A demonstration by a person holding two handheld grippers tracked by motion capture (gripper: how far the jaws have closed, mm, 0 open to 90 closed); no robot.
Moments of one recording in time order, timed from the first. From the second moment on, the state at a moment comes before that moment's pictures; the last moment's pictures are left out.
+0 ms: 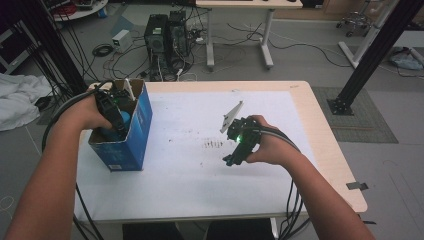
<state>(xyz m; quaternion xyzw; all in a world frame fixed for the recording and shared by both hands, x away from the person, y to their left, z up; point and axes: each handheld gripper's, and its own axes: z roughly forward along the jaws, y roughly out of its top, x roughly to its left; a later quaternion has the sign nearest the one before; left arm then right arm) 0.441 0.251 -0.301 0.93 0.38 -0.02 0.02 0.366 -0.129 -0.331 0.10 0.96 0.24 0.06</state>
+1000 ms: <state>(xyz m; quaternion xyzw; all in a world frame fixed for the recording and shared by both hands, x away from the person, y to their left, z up) 0.434 0.249 -0.272 0.93 0.37 0.01 0.02 0.366 -0.132 -0.330 0.10 0.96 0.24 0.06</state>
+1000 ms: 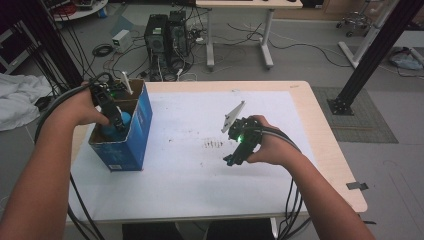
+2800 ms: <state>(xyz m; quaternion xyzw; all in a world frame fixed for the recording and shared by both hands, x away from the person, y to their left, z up) 0.399 0.134 -0.220 0.99 0.16 0.01 0.04 0.373 -0.136 -0.301 0.10 0.98 0.18 0.05</state>
